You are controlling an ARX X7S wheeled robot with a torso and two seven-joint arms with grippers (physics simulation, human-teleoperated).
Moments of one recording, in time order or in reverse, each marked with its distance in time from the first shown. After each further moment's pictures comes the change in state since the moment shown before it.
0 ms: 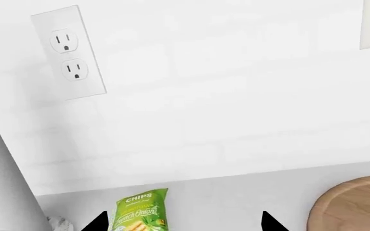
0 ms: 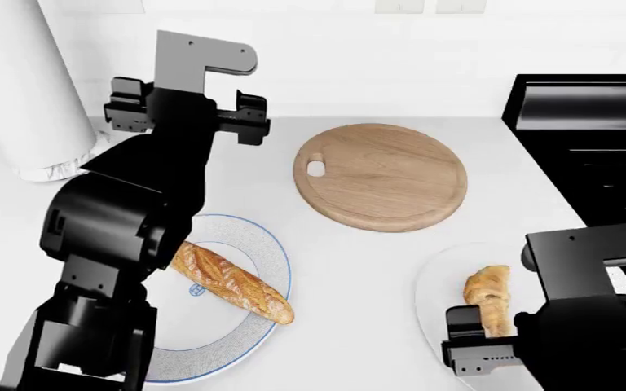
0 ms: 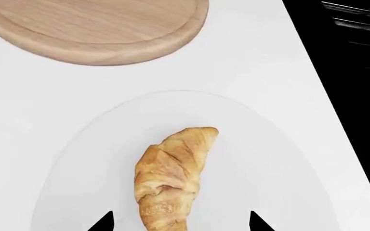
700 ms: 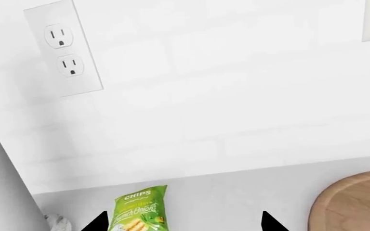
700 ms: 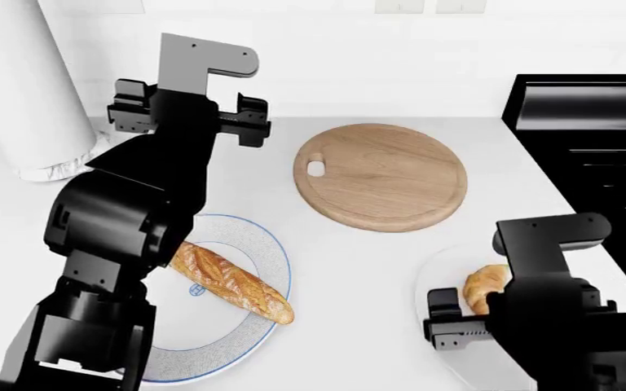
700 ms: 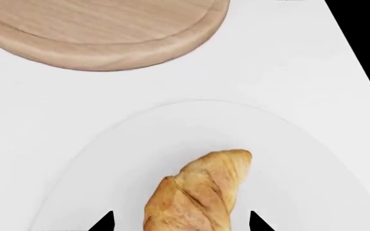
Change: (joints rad) left arm -0.011 -0.008 0.020 -0.045 -0.019 0.024 -0.005; right arm -0.026 -0.105 -0.039 0.212 -0.113 0.022 -0.169
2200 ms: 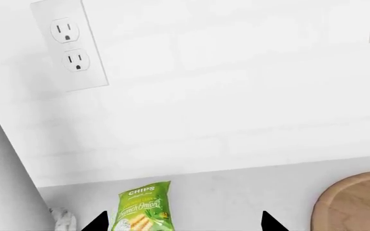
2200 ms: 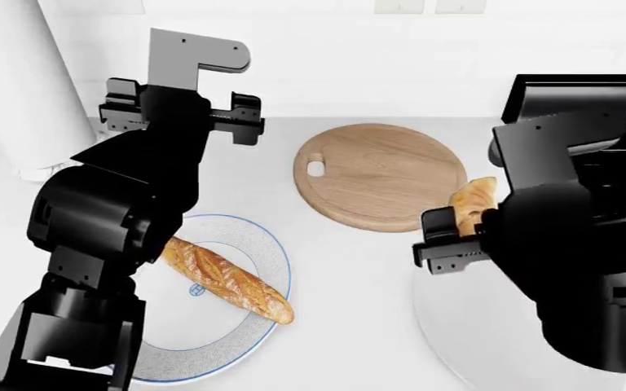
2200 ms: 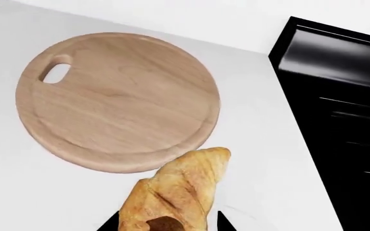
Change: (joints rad) left arm -0.016 -0.026 -0.006 0.017 -0.064 -0.039 -0.033; right arm 0.313 -0.129 0.045 0.076 0.118 0.169 0.118
